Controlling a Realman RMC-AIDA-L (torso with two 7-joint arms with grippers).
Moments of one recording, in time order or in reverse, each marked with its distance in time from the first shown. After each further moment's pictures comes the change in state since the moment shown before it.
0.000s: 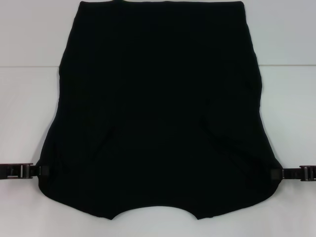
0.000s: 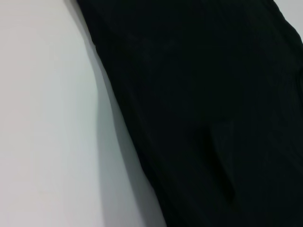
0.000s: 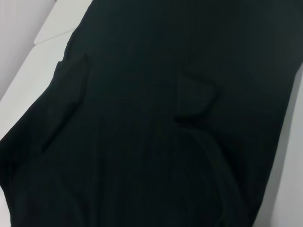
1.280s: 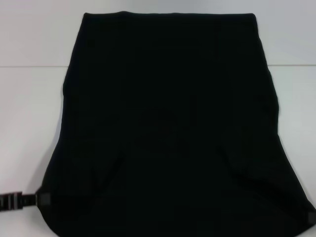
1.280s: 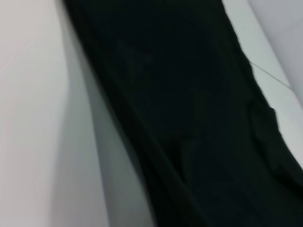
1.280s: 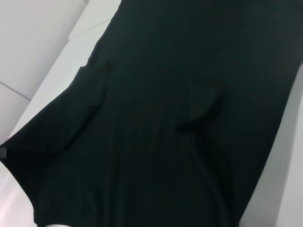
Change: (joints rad) left arm 0.074 0.003 -0.173 0.003 -0.011 0.307 0.025; right arm -0.194 -0.026 0.123 -0.016 -0.002 -0.214 -0.221
